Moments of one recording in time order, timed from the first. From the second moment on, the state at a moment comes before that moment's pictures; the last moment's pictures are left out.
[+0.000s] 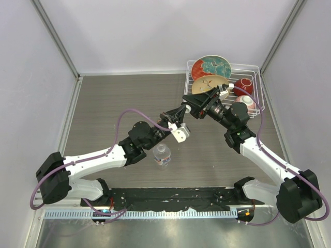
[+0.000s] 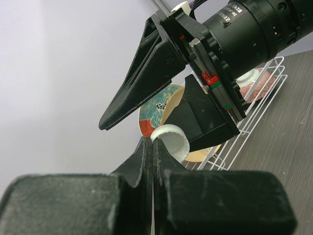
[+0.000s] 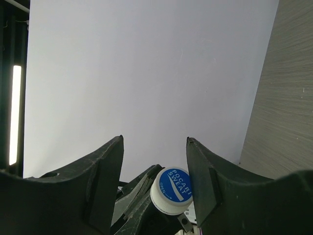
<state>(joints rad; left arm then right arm) -1.04 1.28 0.83 0.69 -0.09 0.79 0.42 1.11 0.71 0.59 -0.45 1.53</state>
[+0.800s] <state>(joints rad) -1.05 1.27 0.83 0.70 -0.08 0.82 0.43 1.11 0.71 0.60 -0.45 1.52</state>
